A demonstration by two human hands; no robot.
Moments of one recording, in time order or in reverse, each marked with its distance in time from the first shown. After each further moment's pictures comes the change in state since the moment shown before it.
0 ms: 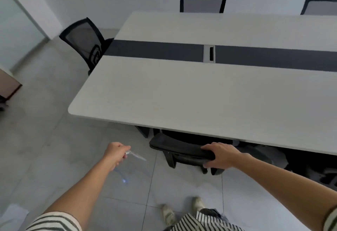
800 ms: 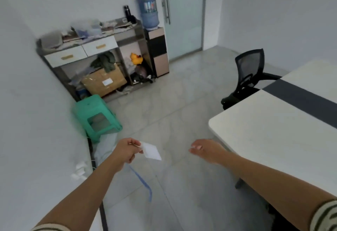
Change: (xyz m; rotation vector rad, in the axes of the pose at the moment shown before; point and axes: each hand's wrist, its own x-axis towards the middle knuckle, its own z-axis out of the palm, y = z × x) left_hand -0.041 -0.211 -0.338 -0.622 0.503 -0.159; right_hand 0.176 -0.519 -0.069 -0.135 -0.017 -0.722
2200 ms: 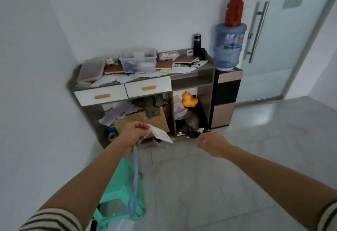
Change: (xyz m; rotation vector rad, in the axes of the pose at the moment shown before) left_hand 0.778 0.338 -0.365 -0.297 0.220 0.126; right_hand 0.918 -0.322 -0.297 -0.202 -0.031 -0.314
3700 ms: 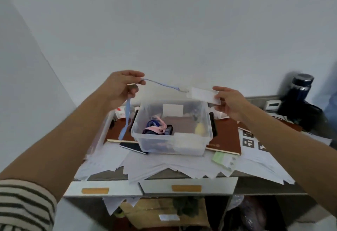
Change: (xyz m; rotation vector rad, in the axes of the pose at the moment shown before) left_hand 0.707 0.332 -0.264 -0.238 0.122 0.290; right_hand 0.841 -0.142 -0.311 1.335 0.128 0.021
